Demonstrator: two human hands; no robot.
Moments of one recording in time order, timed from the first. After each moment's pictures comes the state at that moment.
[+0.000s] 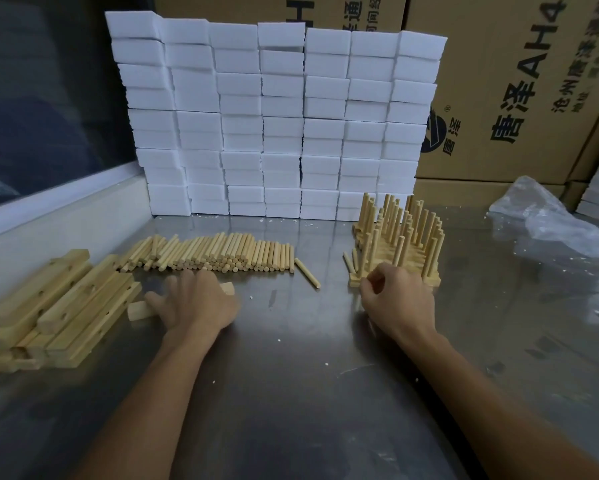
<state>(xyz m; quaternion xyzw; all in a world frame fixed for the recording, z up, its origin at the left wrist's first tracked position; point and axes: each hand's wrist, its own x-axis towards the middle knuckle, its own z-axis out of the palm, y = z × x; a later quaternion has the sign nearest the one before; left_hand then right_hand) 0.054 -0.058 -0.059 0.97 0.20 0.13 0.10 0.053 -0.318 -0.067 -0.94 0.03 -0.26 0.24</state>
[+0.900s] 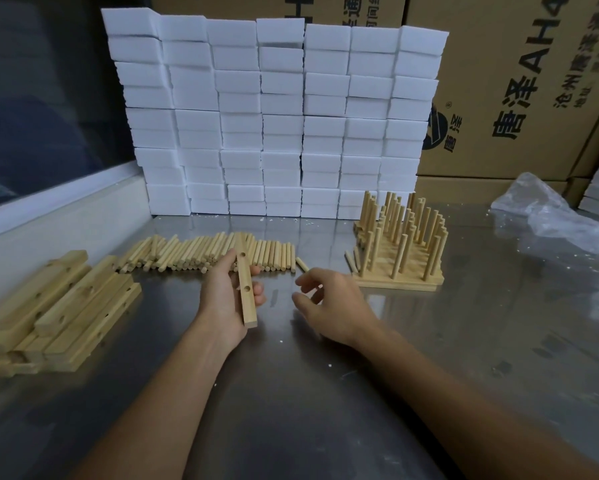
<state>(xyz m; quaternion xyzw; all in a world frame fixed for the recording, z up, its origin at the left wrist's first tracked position) 0.061 -0.087 -0.058 0.46 0.10 0.04 0.88 0.062 -0.254 -0.073 -0.92 -0.15 -0.13 0.33</state>
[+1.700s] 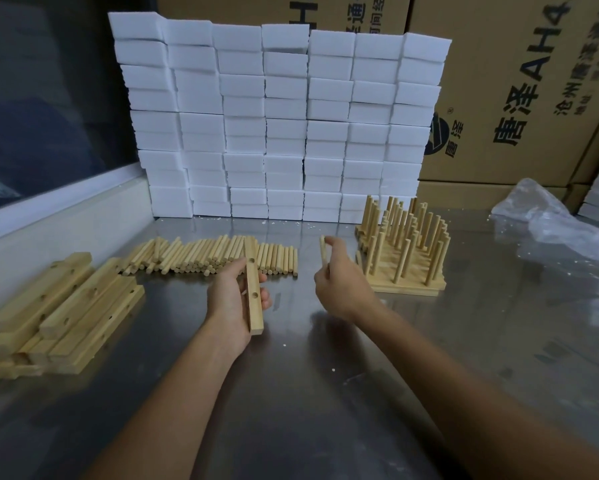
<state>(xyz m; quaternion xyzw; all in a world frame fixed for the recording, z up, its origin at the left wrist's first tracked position) 0.059 -0.090 -0.056 0.46 0.12 0.04 0.88 0.081 -0.250 -0.051 -0.92 -0.08 -0.13 0.36</state>
